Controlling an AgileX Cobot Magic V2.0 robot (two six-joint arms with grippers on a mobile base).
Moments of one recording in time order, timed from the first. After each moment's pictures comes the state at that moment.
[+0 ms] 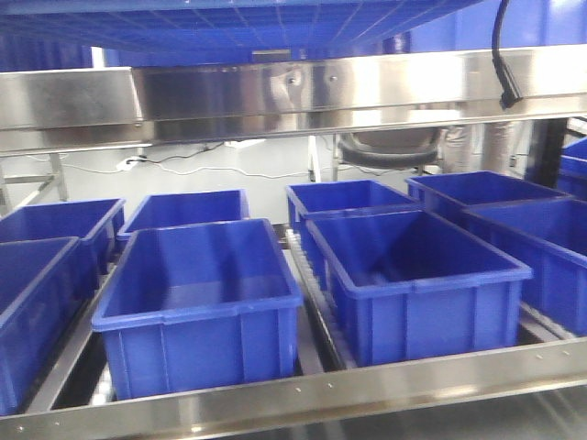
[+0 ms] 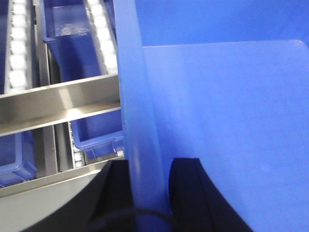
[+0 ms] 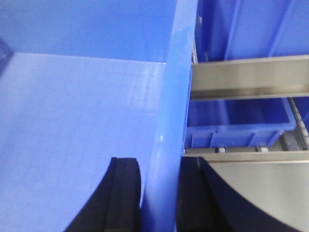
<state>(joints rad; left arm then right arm) -0.18 1.63 -1.99 0.04 1.19 -0.16 0.48 1.81 -2.27 -0.10 1.27 0.27</state>
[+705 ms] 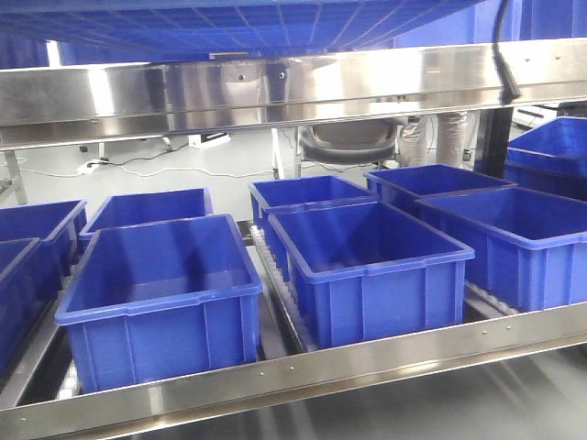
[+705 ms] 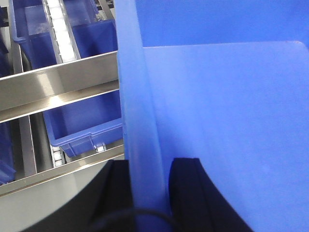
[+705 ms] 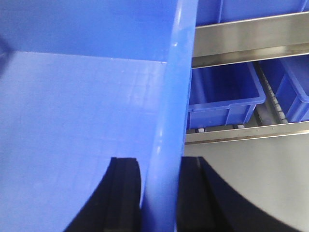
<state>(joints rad) -0.18 1.63 -1.99 0.04 1.19 -0.16 0.48 1.80 -2.27 -0.10 1.29 0.27</state>
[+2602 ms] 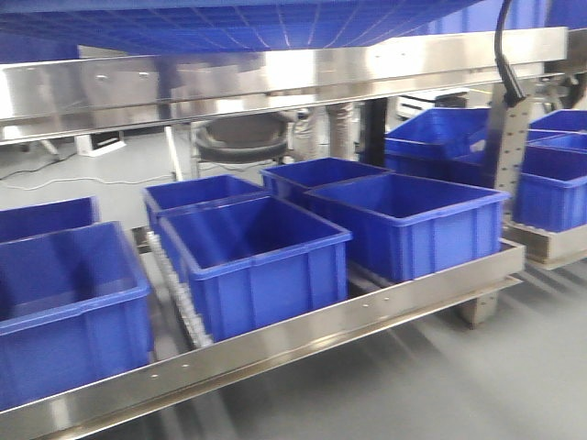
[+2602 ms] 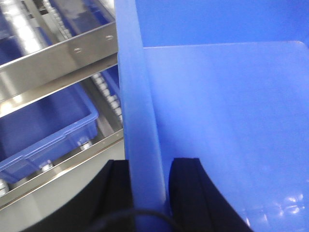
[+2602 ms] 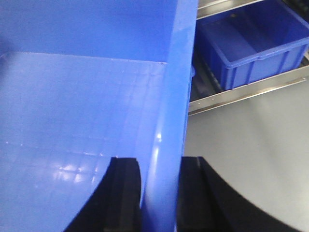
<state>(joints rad) -0.18 1.63 -1.99 0.04 1.19 -0.16 0.48 1.80 -2.27 -0.10 1.29 0.27</state>
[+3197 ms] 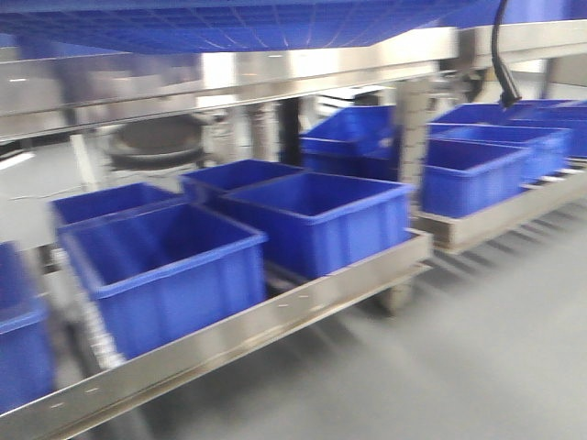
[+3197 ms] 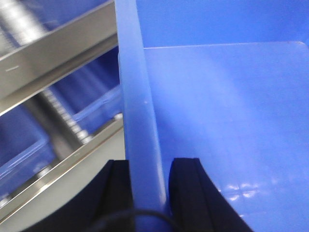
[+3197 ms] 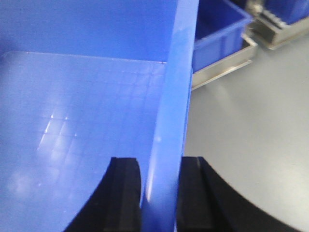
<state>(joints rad) -0.18 1.63 -1.99 0.05 1.19 -0.16 0.48 1.80 -2.27 -0.10 1.29 0.27</state>
